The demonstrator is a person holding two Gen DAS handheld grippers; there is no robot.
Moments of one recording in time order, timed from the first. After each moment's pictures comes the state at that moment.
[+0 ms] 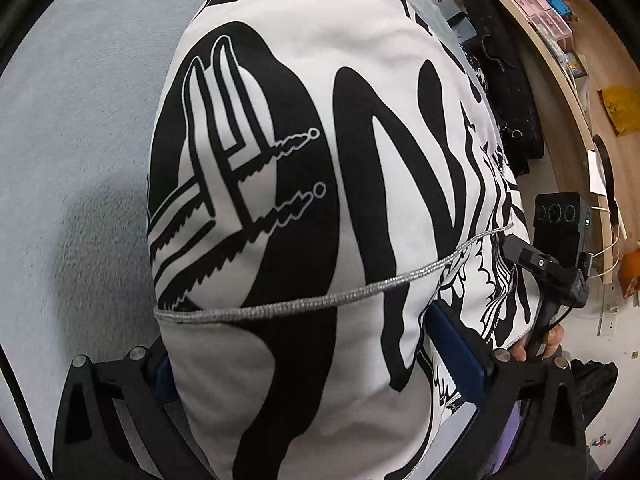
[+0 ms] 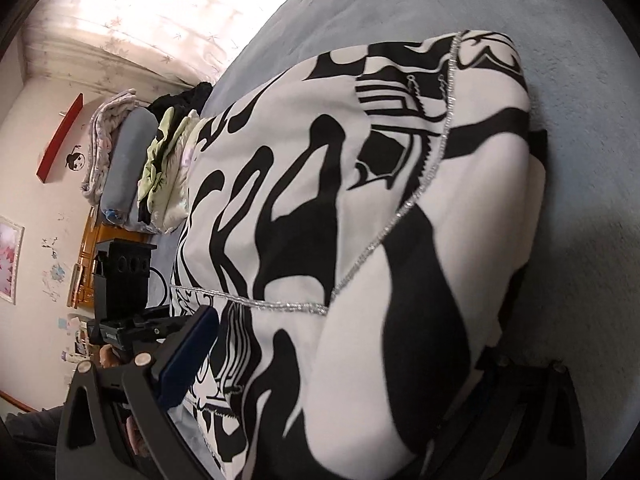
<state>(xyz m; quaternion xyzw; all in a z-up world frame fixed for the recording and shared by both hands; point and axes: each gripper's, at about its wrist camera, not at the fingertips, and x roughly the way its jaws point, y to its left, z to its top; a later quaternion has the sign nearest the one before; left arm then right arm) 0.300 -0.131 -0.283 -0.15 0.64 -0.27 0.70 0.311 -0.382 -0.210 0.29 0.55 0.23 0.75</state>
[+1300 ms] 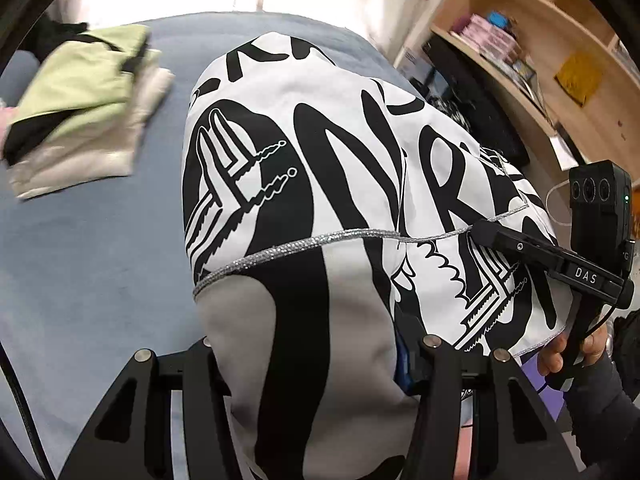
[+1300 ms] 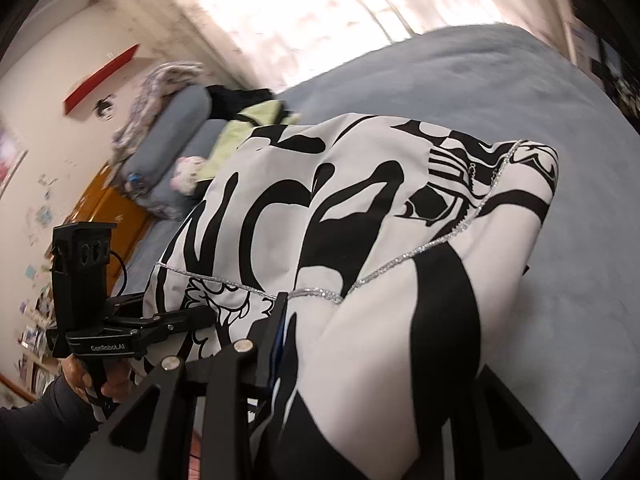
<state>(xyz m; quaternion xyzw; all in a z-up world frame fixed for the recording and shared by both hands) 0.177 0.009 -0.078 -0.05 0.50 -0.23 0.83 0.229 -0.182 -0.019 0.17 0.45 0.26 0.83</state>
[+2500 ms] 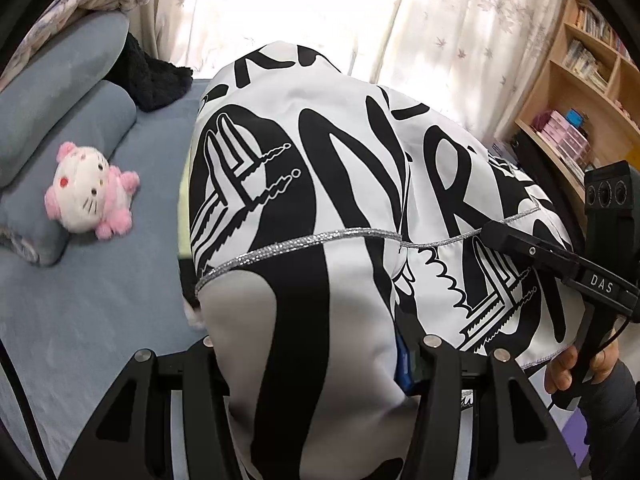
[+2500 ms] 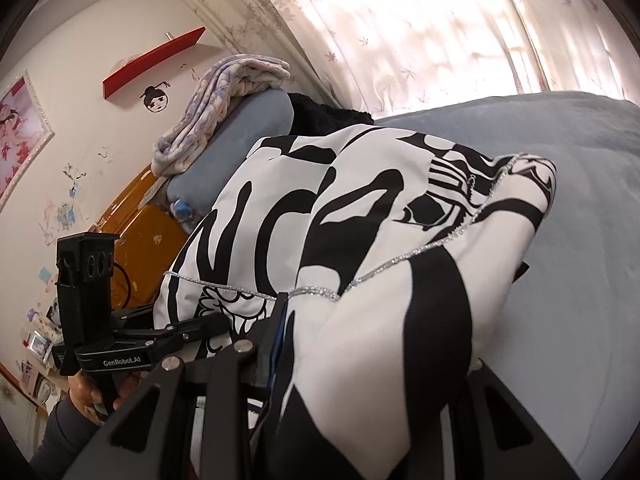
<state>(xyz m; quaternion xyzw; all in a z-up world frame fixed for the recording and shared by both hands) 0.390 0.304 0.024 -0.06 0.44 -0.13 0.89 0.461 0.117 0.063 0.14 0.40 0.34 0.84</state>
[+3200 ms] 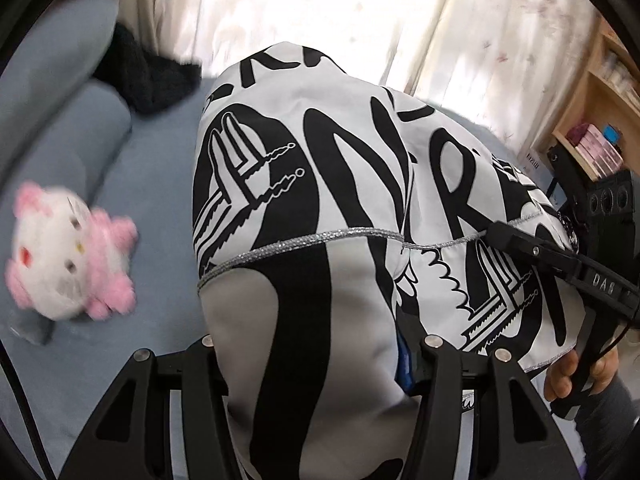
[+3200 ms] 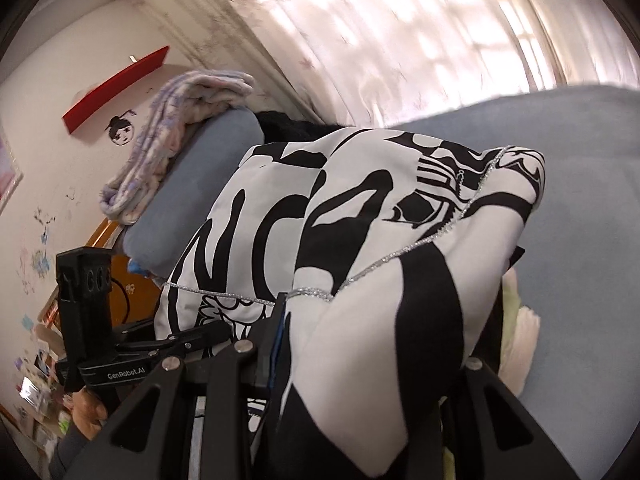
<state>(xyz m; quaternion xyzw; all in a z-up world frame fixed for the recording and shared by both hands) 0.602 0.377 -0.053 -0.06 0.47 -0.12 0.87 0.638 0.173 -0.026 0.19 0.41 0.32 0.83</state>
